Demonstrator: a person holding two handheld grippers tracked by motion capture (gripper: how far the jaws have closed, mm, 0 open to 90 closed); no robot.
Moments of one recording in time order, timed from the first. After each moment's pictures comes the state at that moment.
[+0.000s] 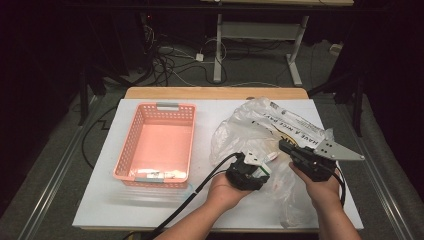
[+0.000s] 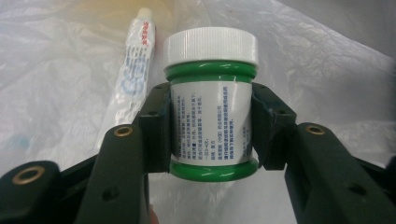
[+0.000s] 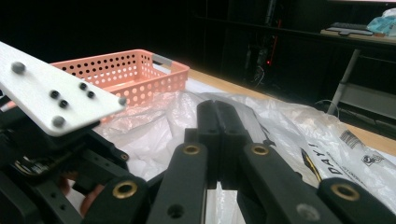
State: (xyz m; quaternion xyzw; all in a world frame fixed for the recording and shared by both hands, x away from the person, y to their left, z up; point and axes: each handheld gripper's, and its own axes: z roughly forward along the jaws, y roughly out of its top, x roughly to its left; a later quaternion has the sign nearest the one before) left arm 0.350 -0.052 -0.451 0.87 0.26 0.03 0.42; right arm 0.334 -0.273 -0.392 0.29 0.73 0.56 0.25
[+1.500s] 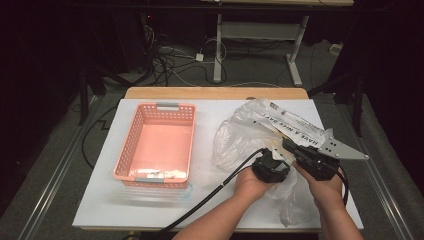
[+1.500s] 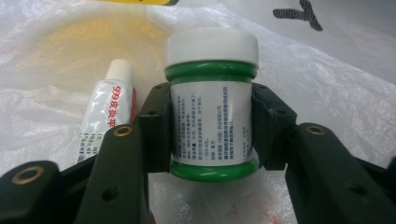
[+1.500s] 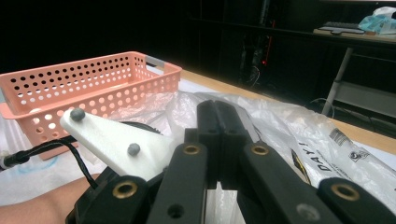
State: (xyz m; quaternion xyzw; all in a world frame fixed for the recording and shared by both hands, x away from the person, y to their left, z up) left arm 0.381 -0.125 -0.476 0.87 0.26 0.06 0.42; right arm 0.336 -0.282 -0.392 0.30 0.72 0.57 0.26
